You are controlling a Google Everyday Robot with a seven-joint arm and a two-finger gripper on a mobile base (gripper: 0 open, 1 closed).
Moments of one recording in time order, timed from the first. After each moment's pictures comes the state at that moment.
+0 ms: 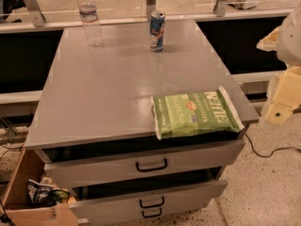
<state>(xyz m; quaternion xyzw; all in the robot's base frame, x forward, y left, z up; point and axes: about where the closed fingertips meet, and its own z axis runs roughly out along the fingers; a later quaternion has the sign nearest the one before) 0.438 -0.217 0.976 -0.60 0.78 -0.03 0.16</state>
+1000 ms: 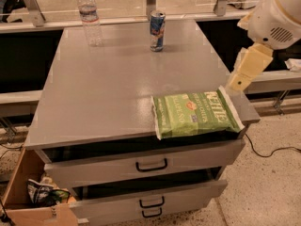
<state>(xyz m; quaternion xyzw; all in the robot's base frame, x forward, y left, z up) 0.525 -0.197 0.977 -0.58 0.78 -0.04 0.25</state>
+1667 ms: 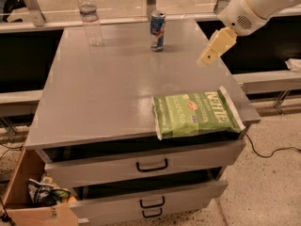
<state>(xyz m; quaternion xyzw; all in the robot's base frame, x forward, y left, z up) 0.640 -0.175 0.957 -0.53 0.79 0.04 0.32</state>
